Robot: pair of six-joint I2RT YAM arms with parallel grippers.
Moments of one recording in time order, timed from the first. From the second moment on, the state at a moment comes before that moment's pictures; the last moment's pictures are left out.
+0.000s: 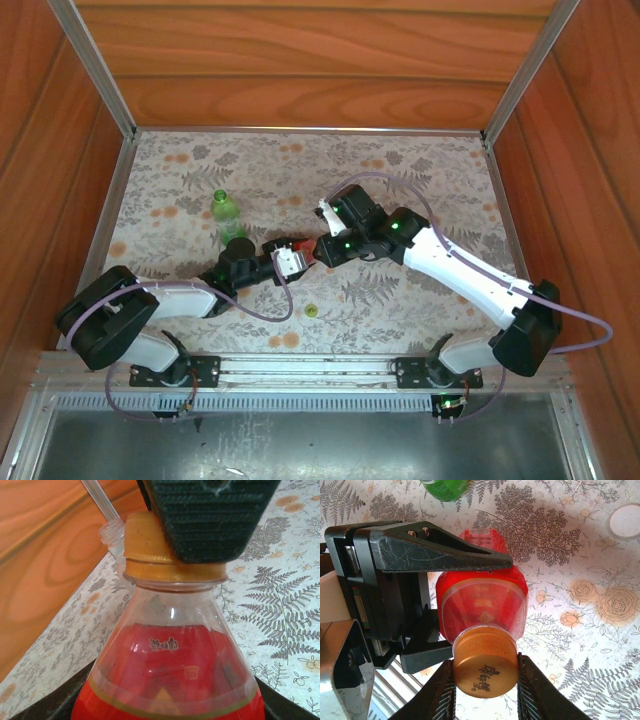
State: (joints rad) left arm -0.78 1.42 0.37 0.82 0.32 0.54; right arm 0.86 1.38 1.23 -0.83 -0.17 0.34
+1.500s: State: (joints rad) left arm -0.78 1.42 0.37 0.81 0.31 0.55; right arm 0.88 1.41 1.28 -0.89 -0.14 -1.09
